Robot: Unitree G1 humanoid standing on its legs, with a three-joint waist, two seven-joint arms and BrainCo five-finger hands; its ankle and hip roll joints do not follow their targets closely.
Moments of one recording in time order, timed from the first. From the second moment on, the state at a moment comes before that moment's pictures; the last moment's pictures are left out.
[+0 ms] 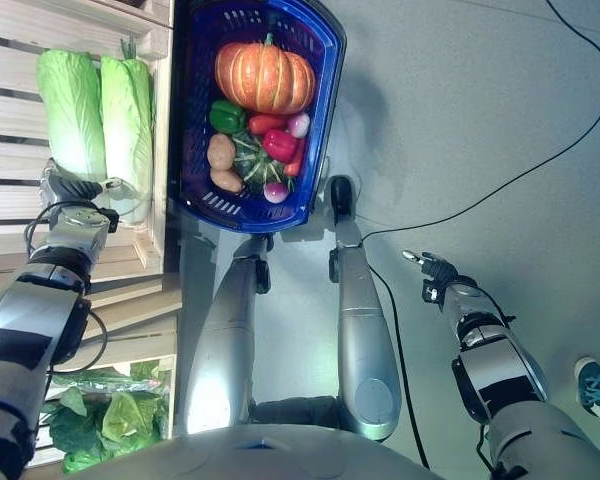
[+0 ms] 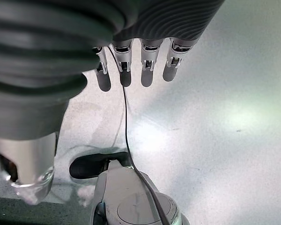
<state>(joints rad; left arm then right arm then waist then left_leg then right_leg) -0.87 0.64 -0.28 1.31 -0.14 0.07 0.52 -0.56 -0.45 0.29 1.28 0.58 0.07 0.10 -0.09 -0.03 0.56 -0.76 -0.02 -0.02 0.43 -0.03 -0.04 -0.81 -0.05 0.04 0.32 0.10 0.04</state>
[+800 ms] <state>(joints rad) -0.88 0.67 -0.34 1.32 -0.04 0.08 0.53 -0.57 -0.45 0.31 1.27 0.60 0.07 0.09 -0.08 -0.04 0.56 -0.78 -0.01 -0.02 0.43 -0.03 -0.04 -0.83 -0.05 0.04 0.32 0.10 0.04</state>
